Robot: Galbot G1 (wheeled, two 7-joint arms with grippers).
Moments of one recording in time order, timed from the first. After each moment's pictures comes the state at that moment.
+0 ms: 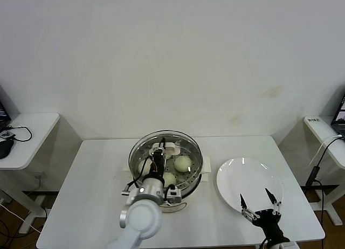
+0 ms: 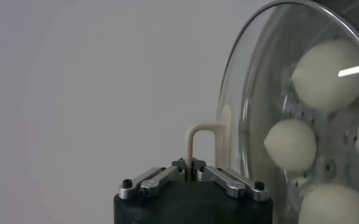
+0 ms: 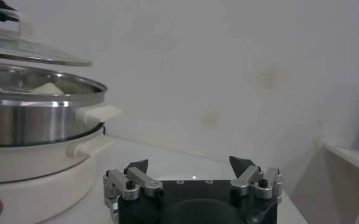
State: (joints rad) left arm 1.05 -1.38 0.01 -1.99 1.49 0.47 0.37; right arm -1.76 1.43 0.75 2.11 0.02 0.05 -0.17
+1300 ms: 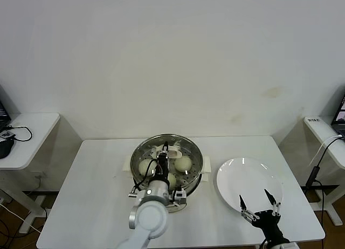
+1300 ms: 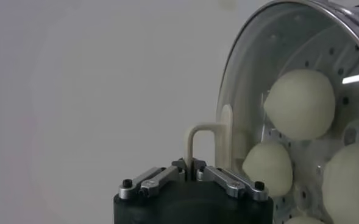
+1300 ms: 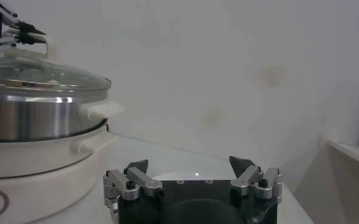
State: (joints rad) left arm 1.07 -1.46 -0.01 -1.90 1.58 0.43 0.34; right arm -1.77 1.42 0.75 2.10 0.04 0.06 -0.17
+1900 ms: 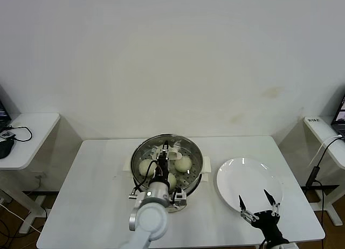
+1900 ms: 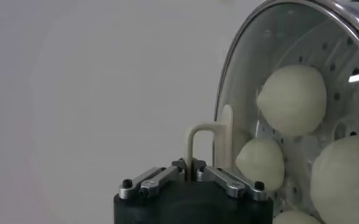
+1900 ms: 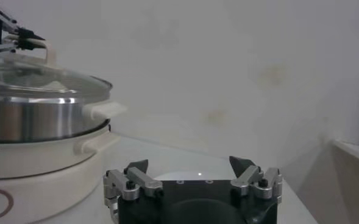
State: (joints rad) left arm 1.10 -1.47 -0.02 -1.90 1.58 0.42 0.31; right arm -1.77 1.42 0.74 2.10 0.04 0.05 -0.18
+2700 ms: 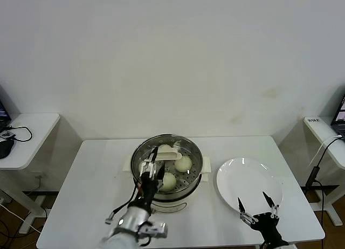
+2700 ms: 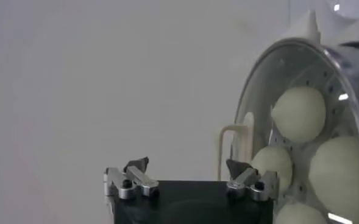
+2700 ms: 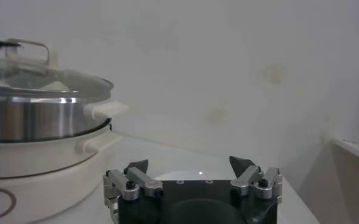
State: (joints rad) left arm 1.40 -1.32 -0.14 -2.21 1.24 0.25 0.15; right arm -1.79 1.40 0.74 2.10 0.06 0.06 -0.17
